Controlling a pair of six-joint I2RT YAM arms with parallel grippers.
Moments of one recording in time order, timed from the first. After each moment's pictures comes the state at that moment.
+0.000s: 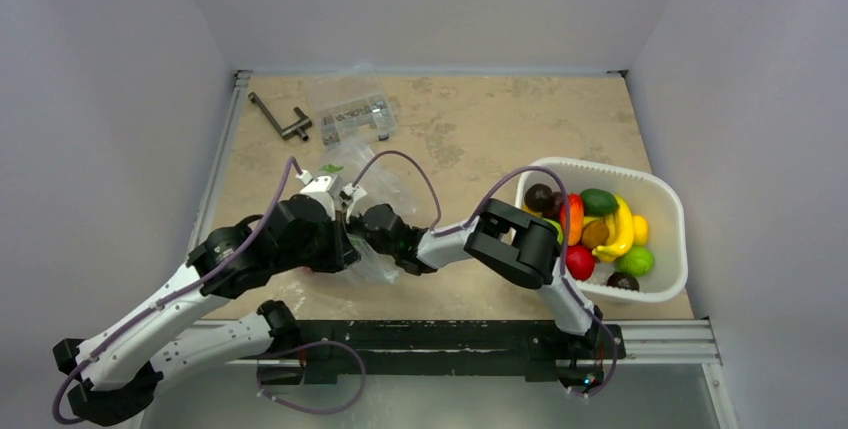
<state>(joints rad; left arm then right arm) -0.91 0.76 0.99 -1.01 -0.08 -0.80 1.14 2.19 1.19 0.79 -0.15 0.72</state>
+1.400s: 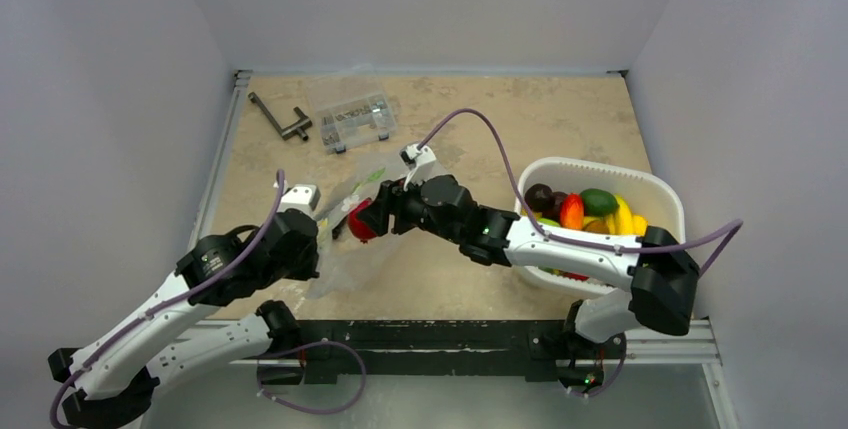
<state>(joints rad) -0.91 0.70 0.98 -1.27 -0.37 -0.71 1.10 1.46 1.00 0.19 0.14 0.63</state>
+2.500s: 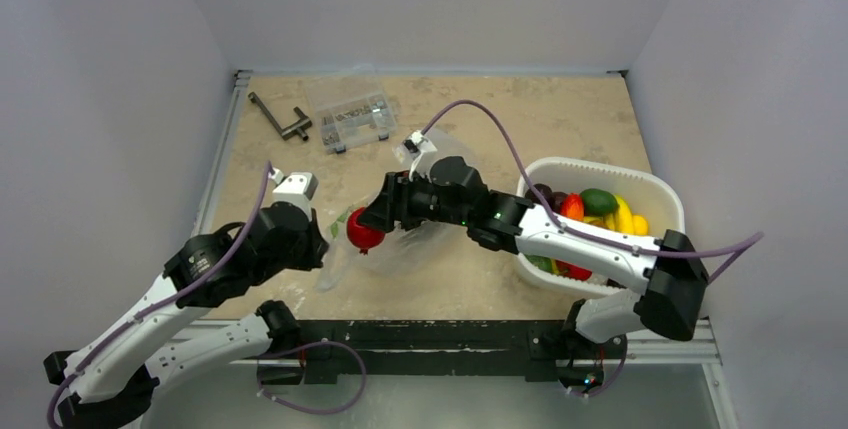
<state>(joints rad) -0.91 0.66 1.00 -1.16 -0.33 -0.69 1.03 1.35 1.09 -0.03 -0.09 0.76</state>
